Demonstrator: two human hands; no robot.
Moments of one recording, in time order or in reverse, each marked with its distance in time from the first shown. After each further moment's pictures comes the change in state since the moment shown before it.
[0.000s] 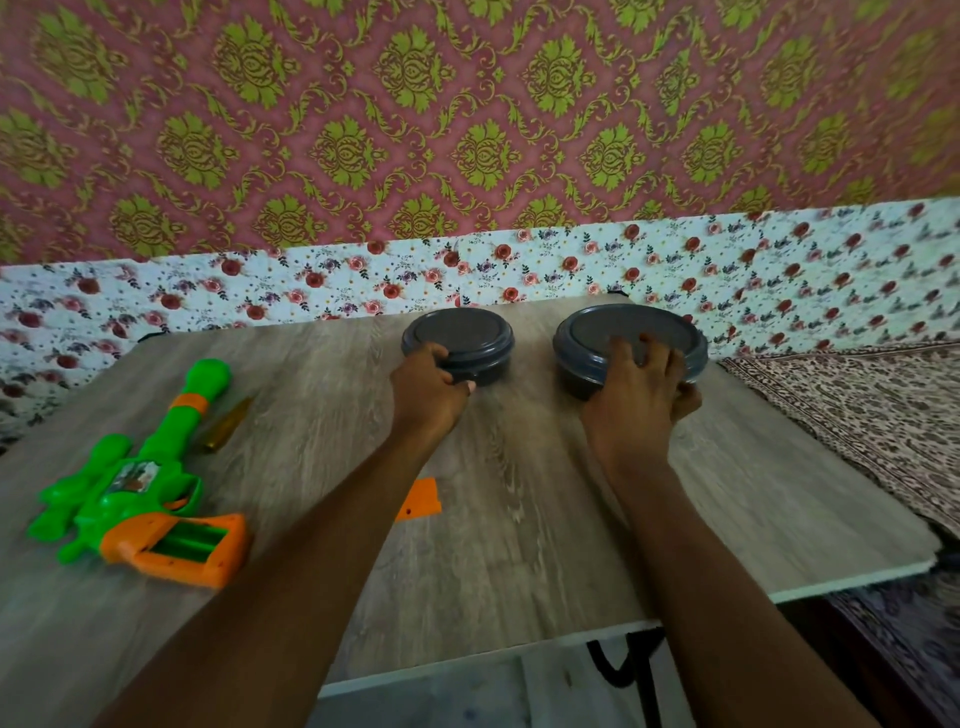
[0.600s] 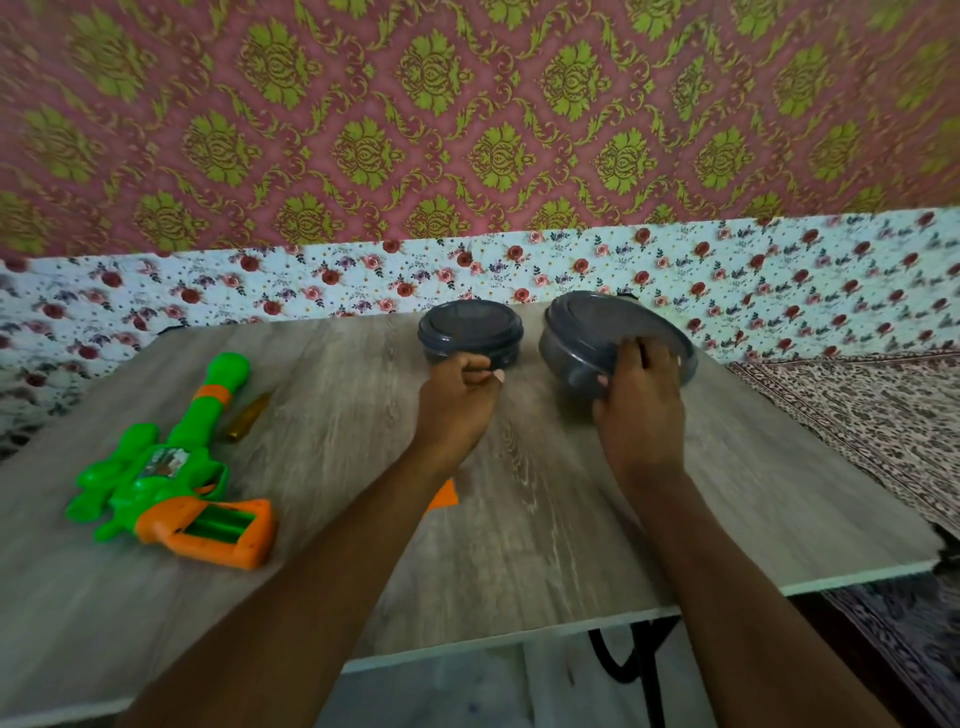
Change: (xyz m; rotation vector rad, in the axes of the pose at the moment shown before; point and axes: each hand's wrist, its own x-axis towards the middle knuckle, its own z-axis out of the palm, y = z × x) left_hand -0.030 0.008 -0.003 -0.350 -0.122 -0.060; right_hand -0.015 0.002 -0.005 0.028 0.047 -0.232
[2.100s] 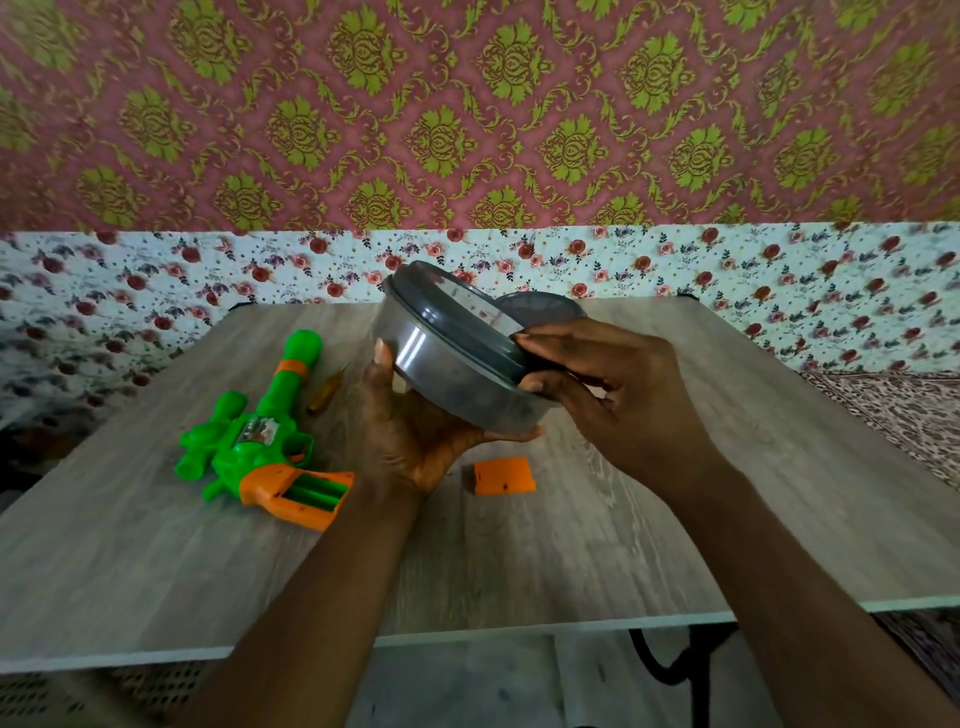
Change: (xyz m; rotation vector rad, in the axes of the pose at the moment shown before) left_hand -0.050 -0.014 -0.113 -1.168 -0.468 0.005; right_hand -0.024 -0.103 -0.034 0.640 -0.002 -0.782
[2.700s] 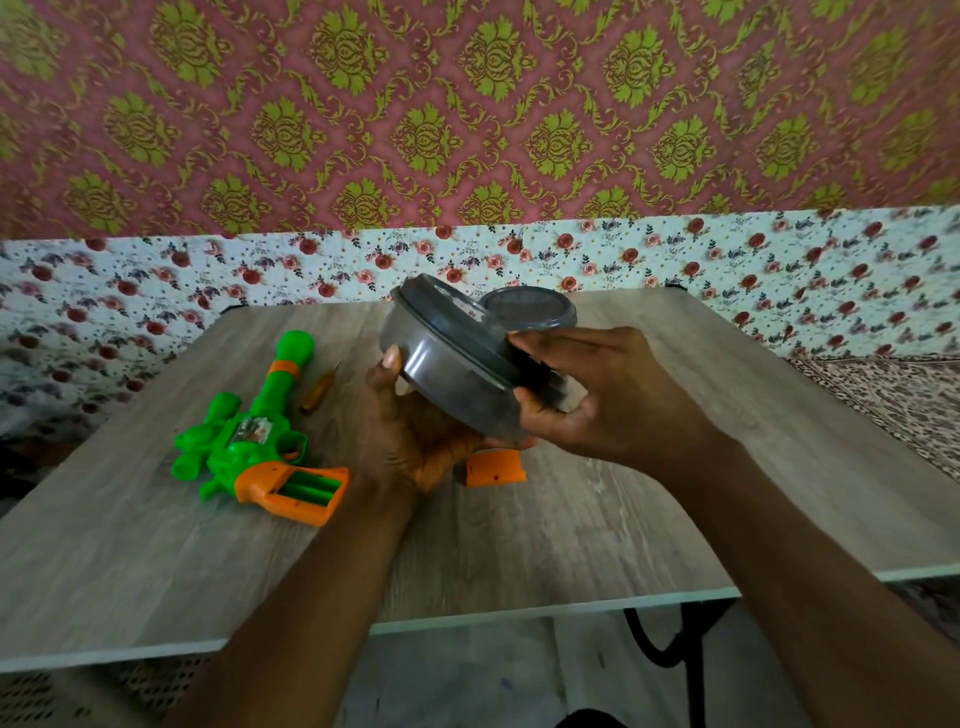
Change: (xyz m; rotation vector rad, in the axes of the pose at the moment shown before) left_hand -0.002 -0.007 0.006 0.068 0.067 -0.026; right_hand 0.004 -0.010 -0.014 -0.226 -0.158 -0.131
